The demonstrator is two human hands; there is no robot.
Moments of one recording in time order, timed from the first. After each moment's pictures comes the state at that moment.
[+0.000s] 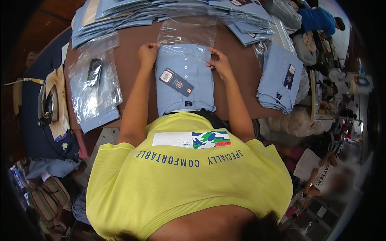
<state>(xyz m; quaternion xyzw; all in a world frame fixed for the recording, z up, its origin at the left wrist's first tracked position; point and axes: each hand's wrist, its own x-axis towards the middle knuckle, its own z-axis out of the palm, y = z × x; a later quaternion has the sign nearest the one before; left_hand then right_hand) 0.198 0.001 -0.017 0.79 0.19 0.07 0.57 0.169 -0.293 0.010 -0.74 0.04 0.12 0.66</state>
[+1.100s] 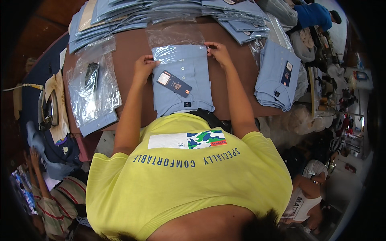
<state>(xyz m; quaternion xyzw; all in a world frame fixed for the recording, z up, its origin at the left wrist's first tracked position) 0.146 0.003 0.003 0.71 0.16 -0.07 0.68 0.218 -0.311 0.005 -0.78 0.02 0.12 0.61</state>
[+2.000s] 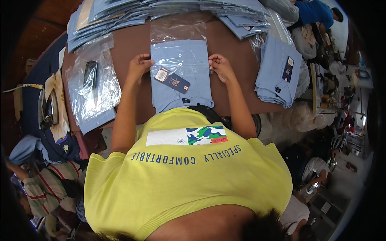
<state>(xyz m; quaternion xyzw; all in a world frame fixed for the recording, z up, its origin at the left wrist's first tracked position) 0.134 0.020 0.002 0.64 0.15 -0.11 0.74 0.148 -0.322 -0.006 -0.60 0.09 0.17 0.77</state>
